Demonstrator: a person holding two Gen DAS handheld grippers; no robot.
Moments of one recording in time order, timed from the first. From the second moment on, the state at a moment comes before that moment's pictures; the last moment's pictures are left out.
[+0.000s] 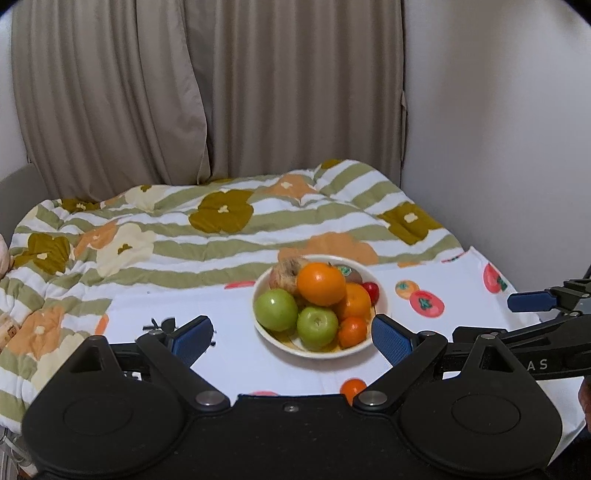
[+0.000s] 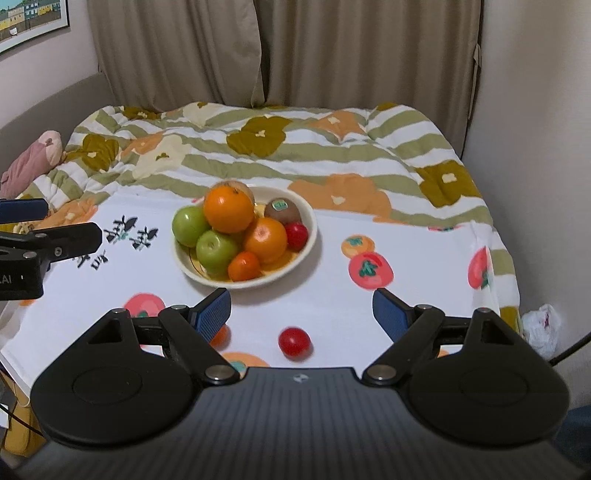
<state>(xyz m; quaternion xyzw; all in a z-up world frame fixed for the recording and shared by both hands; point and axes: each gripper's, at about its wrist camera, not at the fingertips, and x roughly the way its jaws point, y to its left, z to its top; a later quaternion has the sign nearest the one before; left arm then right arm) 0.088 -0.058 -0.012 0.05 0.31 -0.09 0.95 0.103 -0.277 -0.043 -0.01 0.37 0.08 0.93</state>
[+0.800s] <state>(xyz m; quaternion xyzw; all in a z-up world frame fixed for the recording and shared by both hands) 0.130 -0.120 -0.133 0.07 0.42 -0.09 0.90 0.127 -0.312 -0.139 -0.05 0.41 0.16 0.90</state>
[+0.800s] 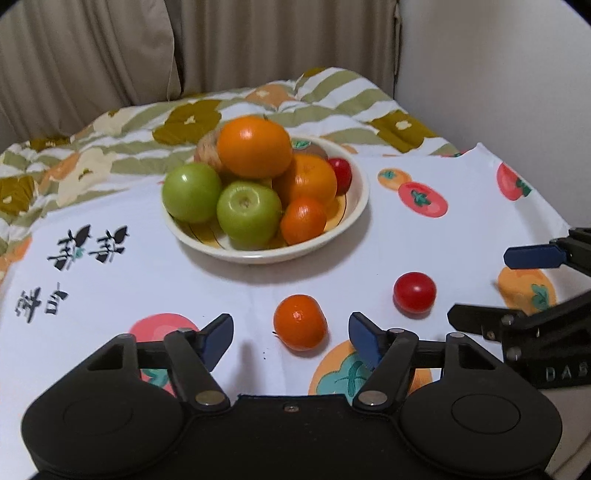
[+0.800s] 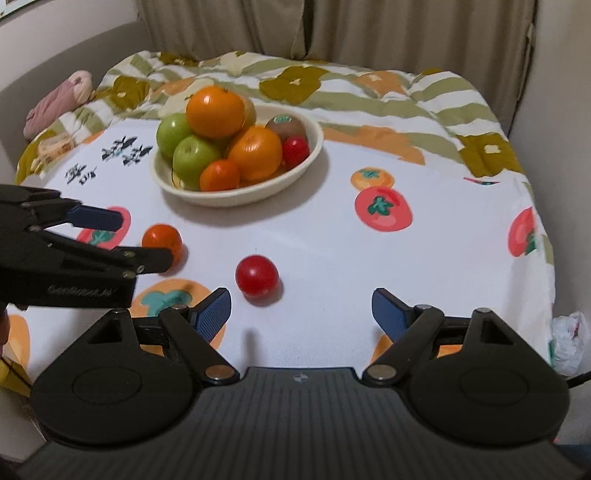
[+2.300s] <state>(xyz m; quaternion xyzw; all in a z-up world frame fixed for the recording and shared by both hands) 0.123 -0.104 -0.134 0.06 0.43 -0.10 0.89 0.149 -0.271 -0.153 -0.06 0.42 0.18 0.89</state>
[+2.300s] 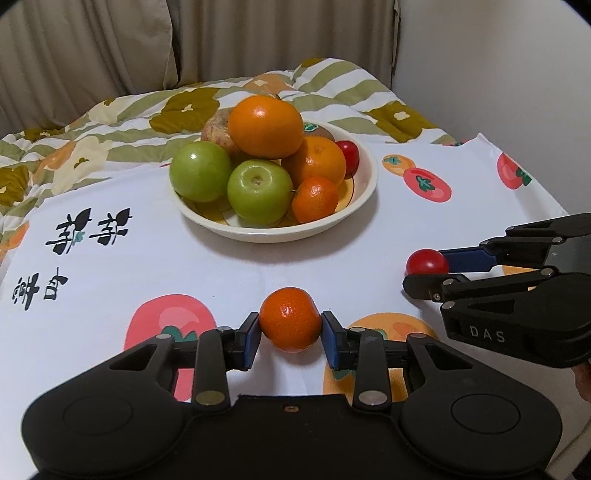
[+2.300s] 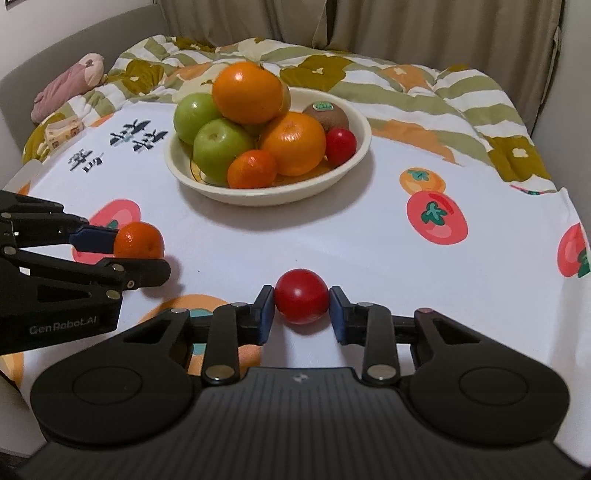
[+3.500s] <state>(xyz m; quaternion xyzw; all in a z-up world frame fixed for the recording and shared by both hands) 0.133 -0.075 -0.025 0.06 0.34 -0.09 0.93 0.150 -0.249 -0.038 -0.05 0.34 0.17 0.92</state>
